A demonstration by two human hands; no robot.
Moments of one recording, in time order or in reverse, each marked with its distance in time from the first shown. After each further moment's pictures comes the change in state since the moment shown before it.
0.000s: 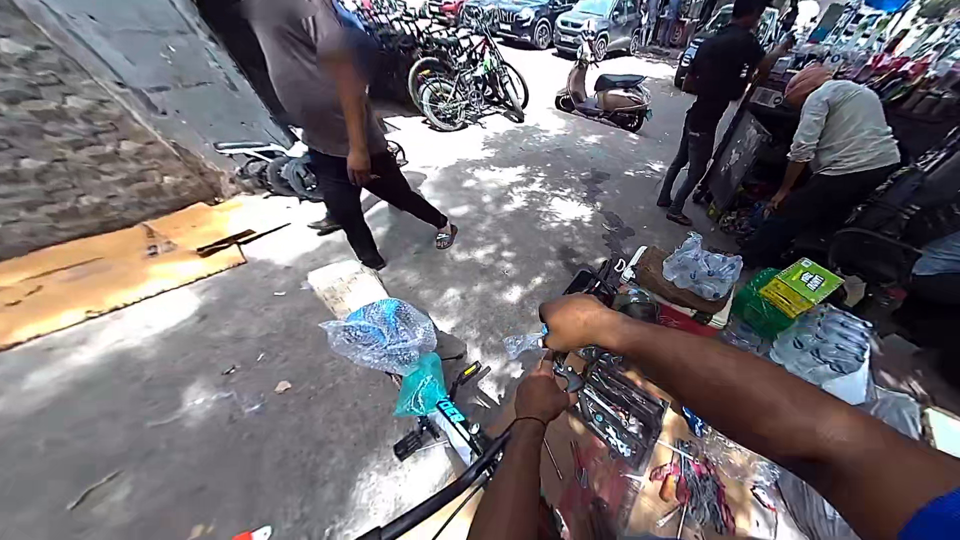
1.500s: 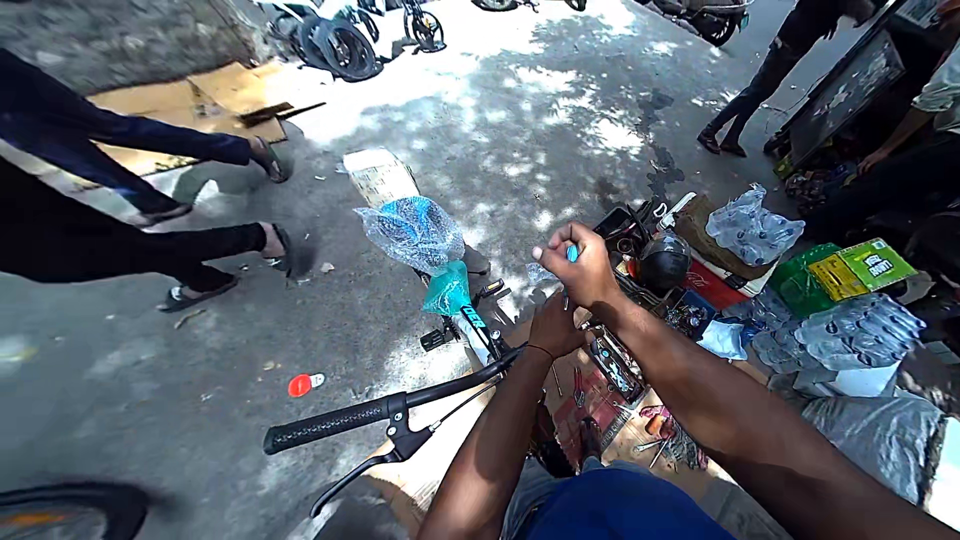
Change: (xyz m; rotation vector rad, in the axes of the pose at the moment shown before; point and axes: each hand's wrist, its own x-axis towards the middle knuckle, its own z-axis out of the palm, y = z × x) left_hand -0.038 -0.015 -0.015 -0.043 -0.039 0.135; right_hand 0.022 -0.041 0.086 1.298 0.747 -0.332
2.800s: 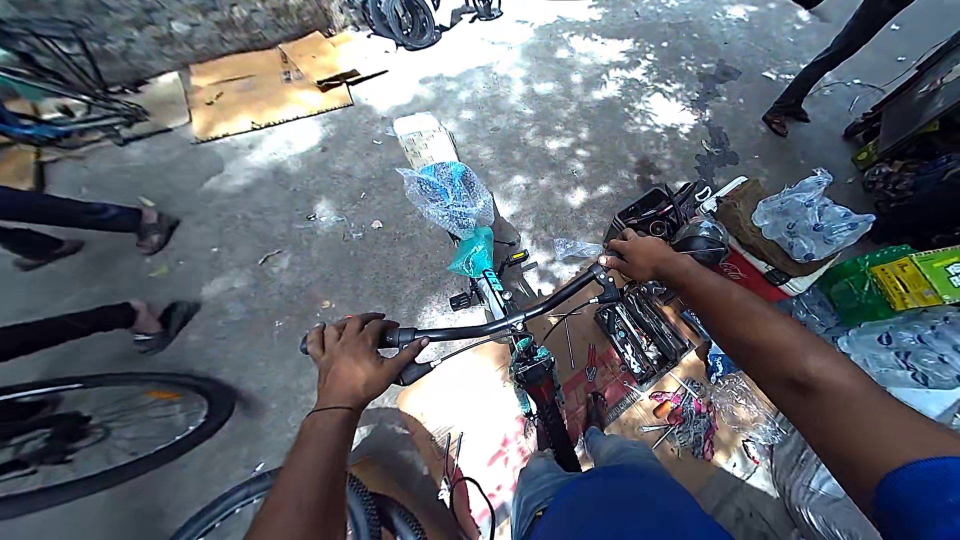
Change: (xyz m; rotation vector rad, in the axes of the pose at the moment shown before) left_hand -0.247 -0.186 -0.051 0.315 0.475 -0.446; right_hand 0.012 0.114 -0.107 -1.212 -0.856 0.139
